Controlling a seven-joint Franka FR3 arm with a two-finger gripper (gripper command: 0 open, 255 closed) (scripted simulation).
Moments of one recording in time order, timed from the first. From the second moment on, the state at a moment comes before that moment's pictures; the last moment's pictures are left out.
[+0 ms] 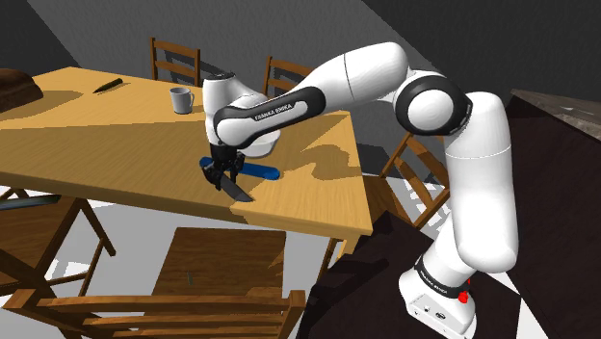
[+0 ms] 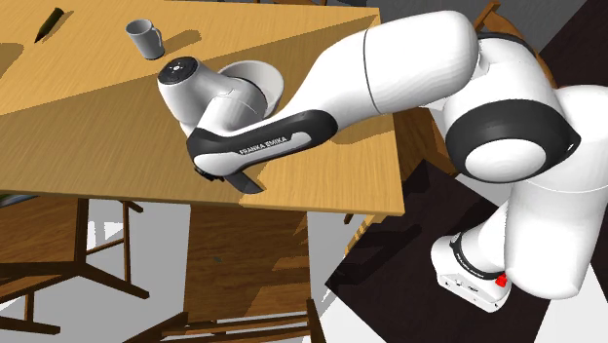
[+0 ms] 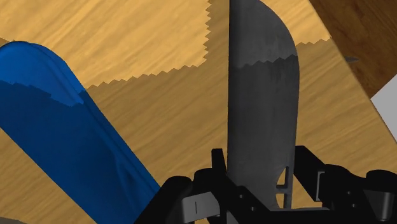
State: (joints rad) arm 0.22 0.55 0.25 -1.56 -0.14 2.10 0.44
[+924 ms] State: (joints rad) arm 0.21 0.49 0.26 -1.47 -0.12 1.95 0.43
